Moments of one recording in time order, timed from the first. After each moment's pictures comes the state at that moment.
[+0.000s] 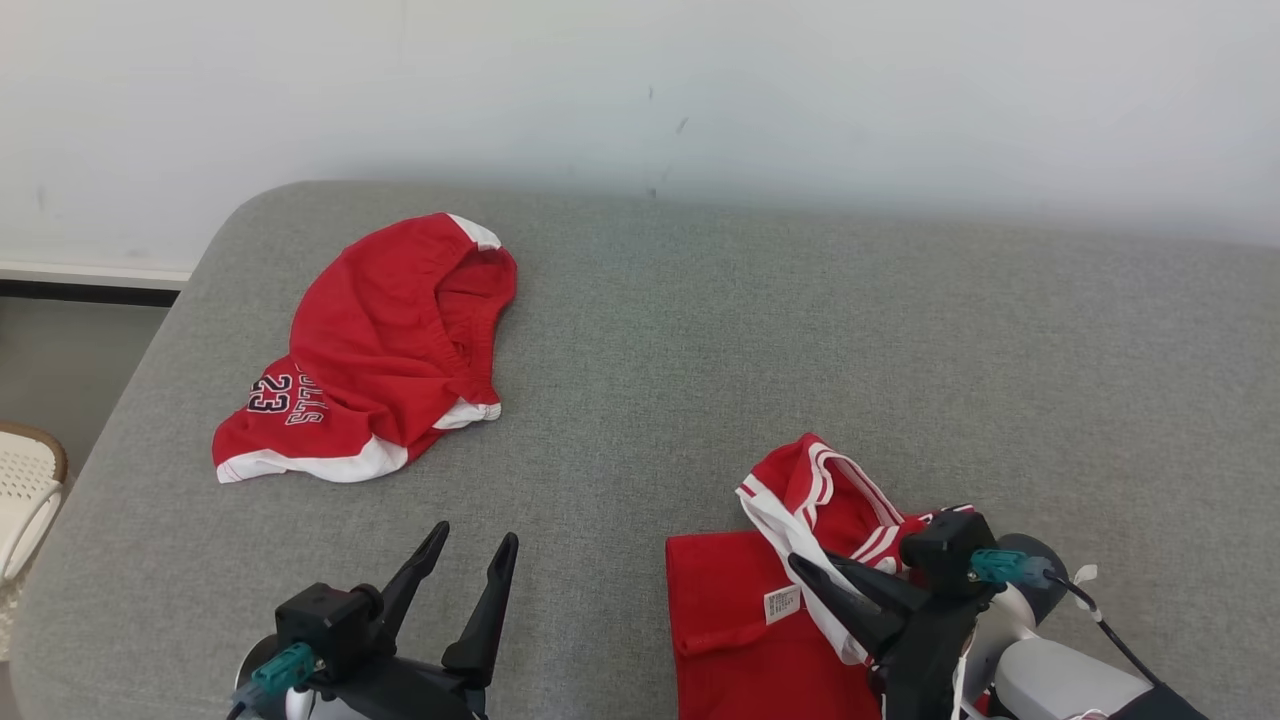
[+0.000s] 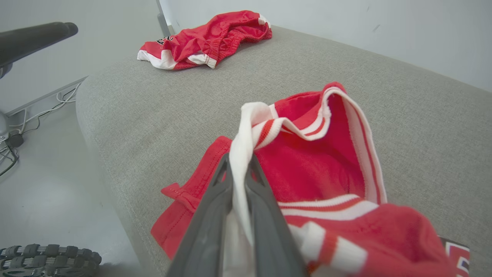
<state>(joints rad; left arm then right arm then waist) -0.22 0.32 -0.61 0.27 -0.74 0.03 -0.25 -0.57 -0.44 1.14 0.42 0.80 0.10 -0.14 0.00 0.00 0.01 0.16</state>
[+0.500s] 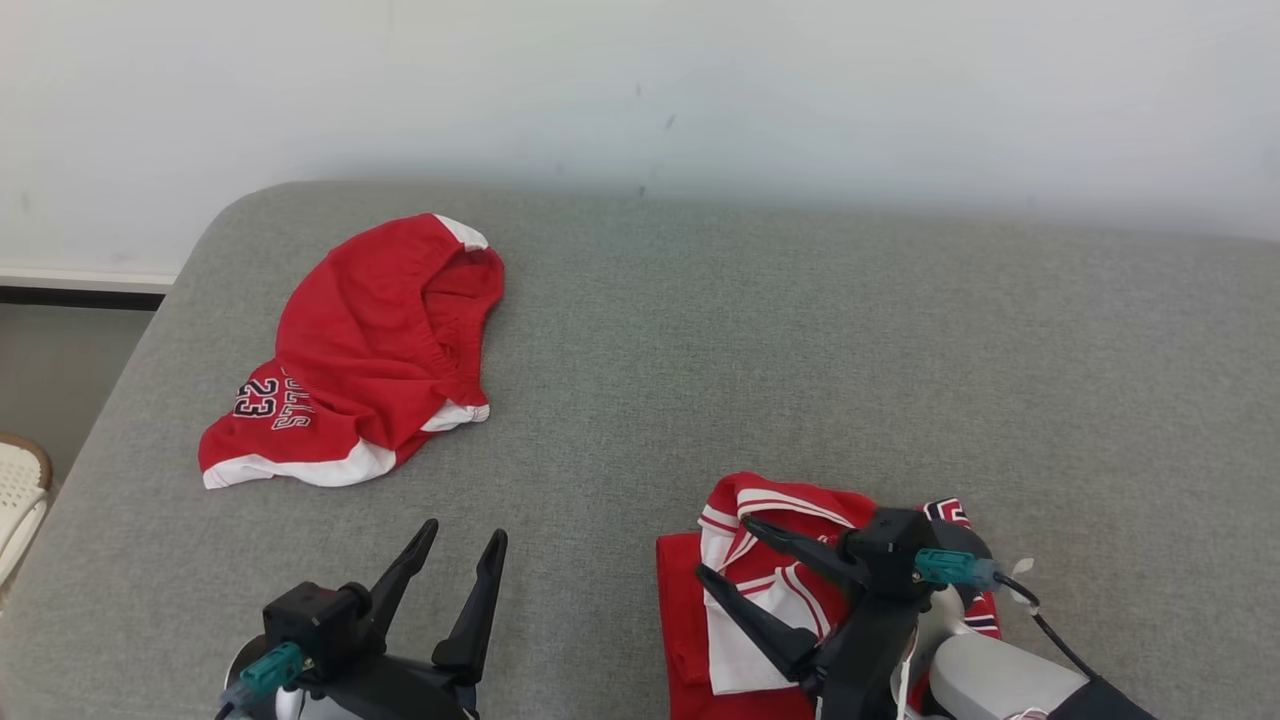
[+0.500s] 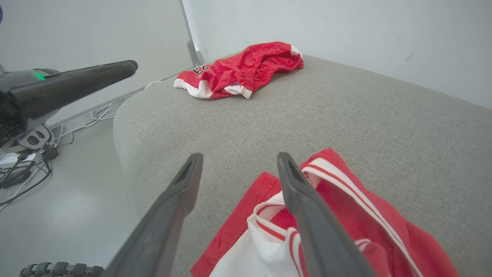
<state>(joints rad) -0.21 0.32 -0.59 0.27 -0.74 0.03 -0.25 -0.60 -0.36 1.16 0.41 0.78 0.10 -0.17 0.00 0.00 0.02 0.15</state>
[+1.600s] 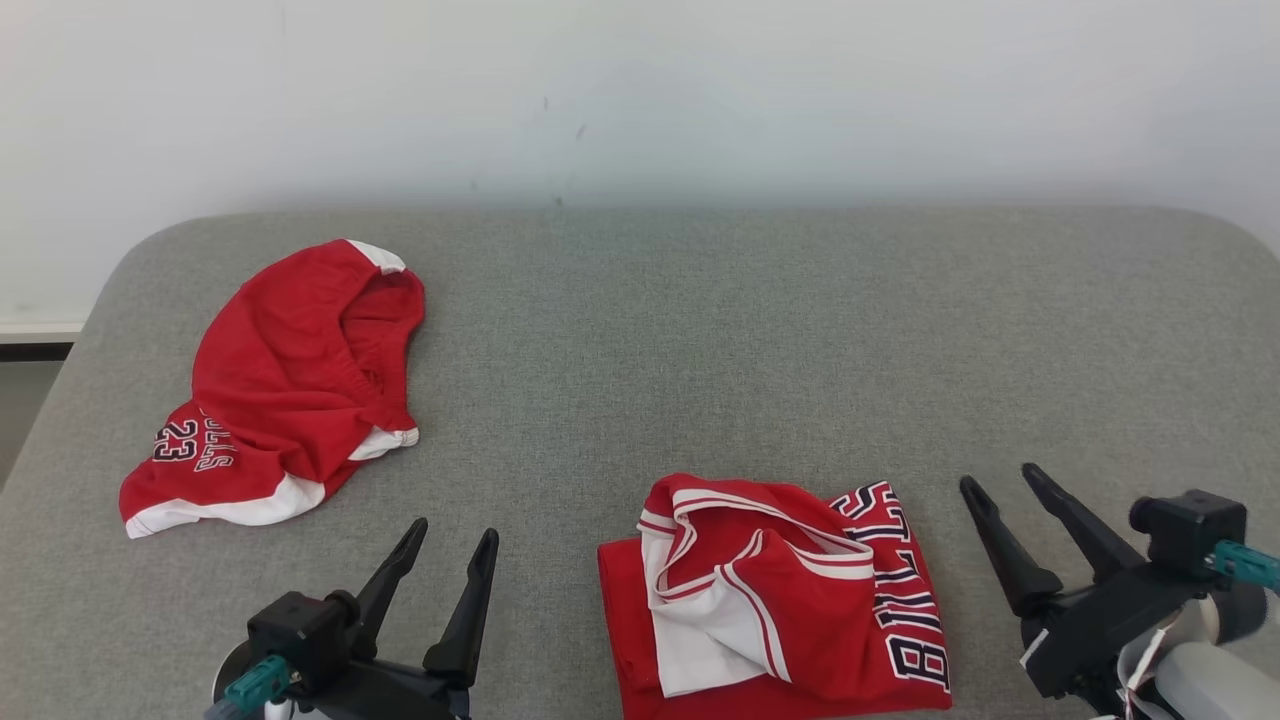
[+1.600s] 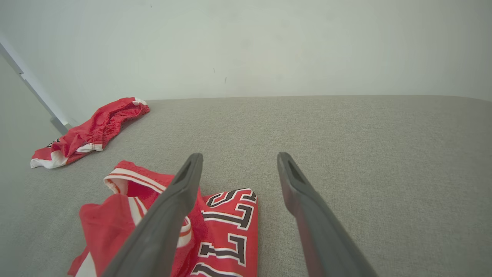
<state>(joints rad) -0.17 0.34 -0.56 0.20 -0.72 0.04 -0.25 -0.37 -0.61 0.82 0.26 0.95 -0.05 -0.25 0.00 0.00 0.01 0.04</state>
